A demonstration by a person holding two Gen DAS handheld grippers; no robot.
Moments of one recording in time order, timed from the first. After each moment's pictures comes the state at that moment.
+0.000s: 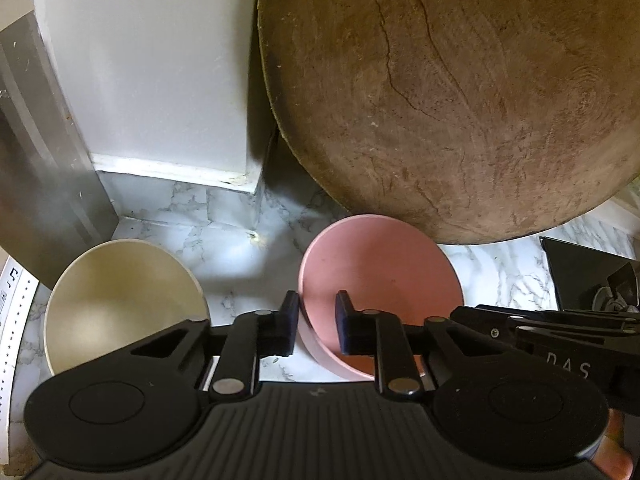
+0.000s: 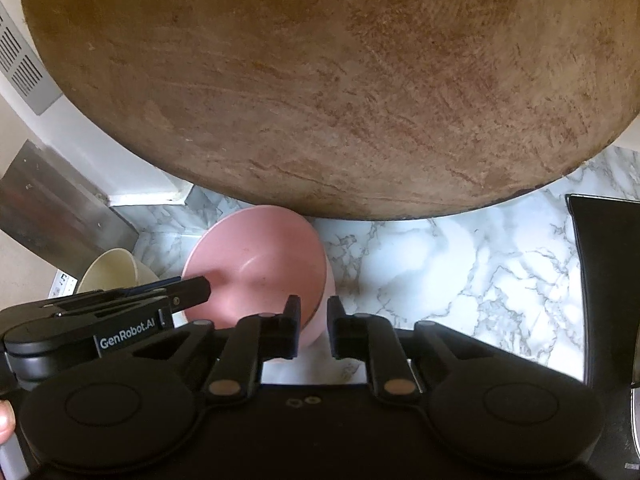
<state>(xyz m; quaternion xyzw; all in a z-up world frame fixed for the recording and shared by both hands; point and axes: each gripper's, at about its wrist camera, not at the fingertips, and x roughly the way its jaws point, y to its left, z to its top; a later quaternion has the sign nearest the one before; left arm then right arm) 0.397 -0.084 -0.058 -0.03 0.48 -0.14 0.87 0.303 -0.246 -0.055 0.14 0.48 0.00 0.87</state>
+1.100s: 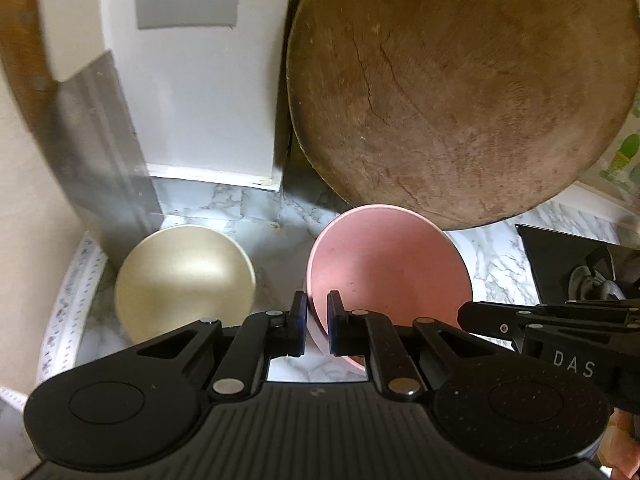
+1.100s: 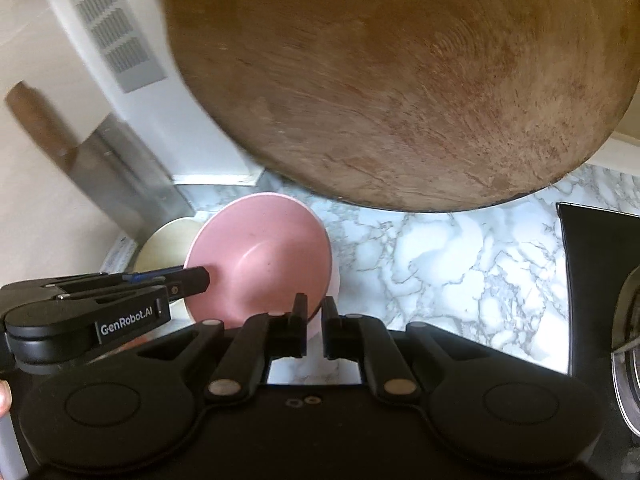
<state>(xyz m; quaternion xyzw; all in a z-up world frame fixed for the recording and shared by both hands) 0.336 -0.054 -0.011 -0.02 0.45 -0.15 0.88 0.240 -0.202 -0.002 0.11 0.45 0.03 0.88</state>
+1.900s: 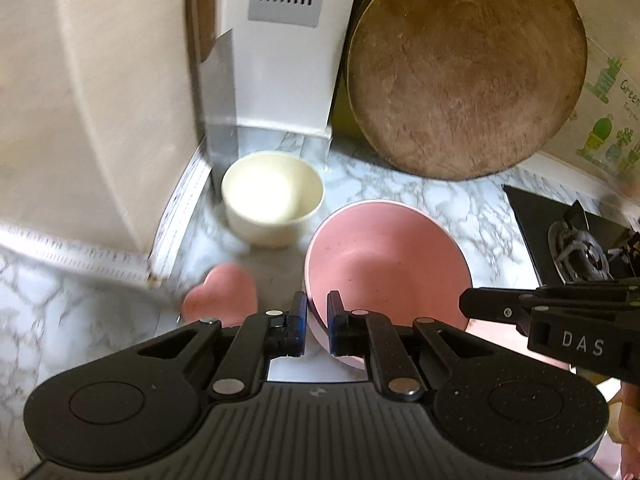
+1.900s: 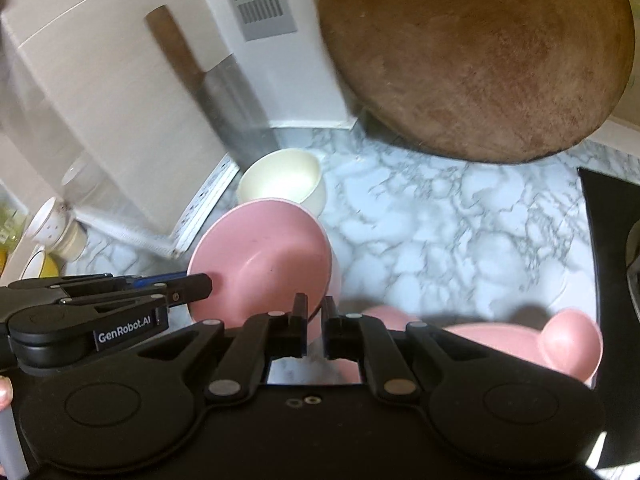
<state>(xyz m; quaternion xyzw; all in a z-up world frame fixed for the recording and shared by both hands) 0.208 0.034 0.010 -0.03 0.45 -0.14 0.88 0.137 -0.109 0.020 0.09 0.46 0.07 0.88</state>
